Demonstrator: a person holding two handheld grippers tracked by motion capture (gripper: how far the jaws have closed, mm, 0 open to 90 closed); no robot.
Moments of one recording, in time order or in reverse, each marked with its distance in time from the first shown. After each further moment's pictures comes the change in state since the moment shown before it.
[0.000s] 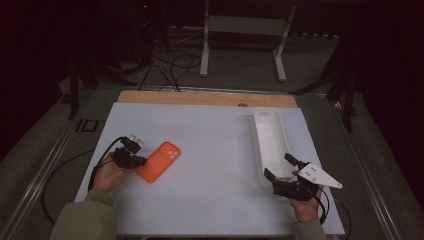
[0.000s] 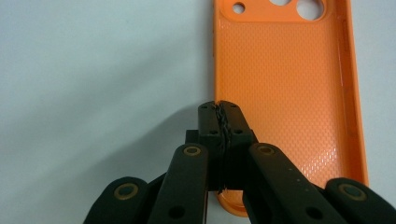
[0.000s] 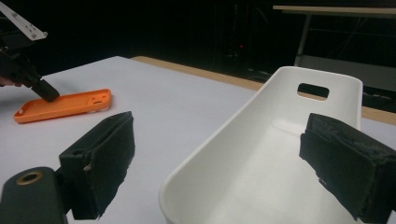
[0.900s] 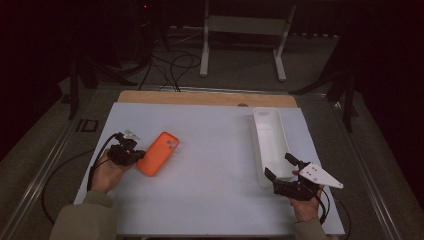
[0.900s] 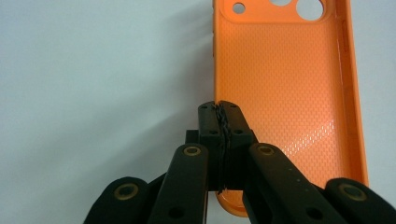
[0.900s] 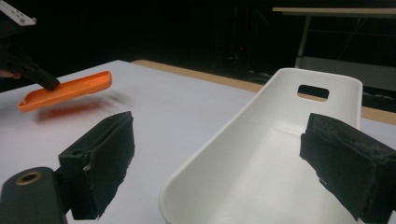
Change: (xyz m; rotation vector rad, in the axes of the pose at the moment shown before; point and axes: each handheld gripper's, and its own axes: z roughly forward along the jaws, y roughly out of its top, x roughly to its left) left arm -0.006 0.005 -0.024 -0.133 0.057 -0.020; right arm -0.001 0.000 -0.001 -0.016 0.006 0.016
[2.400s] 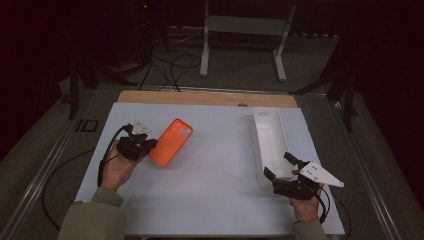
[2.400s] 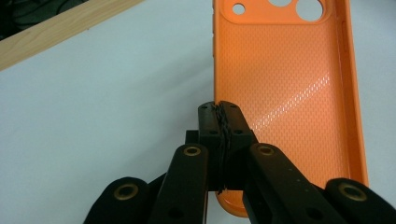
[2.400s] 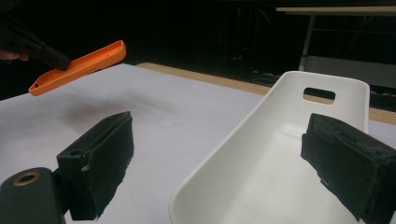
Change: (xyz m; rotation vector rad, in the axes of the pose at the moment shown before) left arm -0.034 0.036 -0.026 -0.151 0.019 0.071; right arm 0.002 0.006 0.000 0.002 0.011 0.018
